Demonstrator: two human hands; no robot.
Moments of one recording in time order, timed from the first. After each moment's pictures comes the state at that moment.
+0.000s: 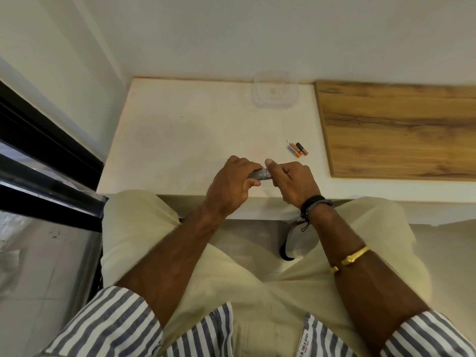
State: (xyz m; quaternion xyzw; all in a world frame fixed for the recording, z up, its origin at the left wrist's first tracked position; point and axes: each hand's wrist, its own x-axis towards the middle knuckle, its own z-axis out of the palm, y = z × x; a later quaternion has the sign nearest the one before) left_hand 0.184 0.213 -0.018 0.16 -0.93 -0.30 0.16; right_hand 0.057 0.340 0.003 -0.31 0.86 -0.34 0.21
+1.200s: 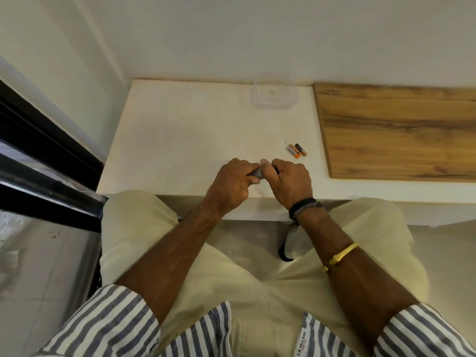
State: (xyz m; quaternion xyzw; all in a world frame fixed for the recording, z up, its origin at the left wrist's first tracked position) left_hand 0.184 0.214 -0.008 0.15 -0.90 -0.36 0.16; right_hand 0.064 0.330 -0.007 -0.36 0.88 -0.30 0.09
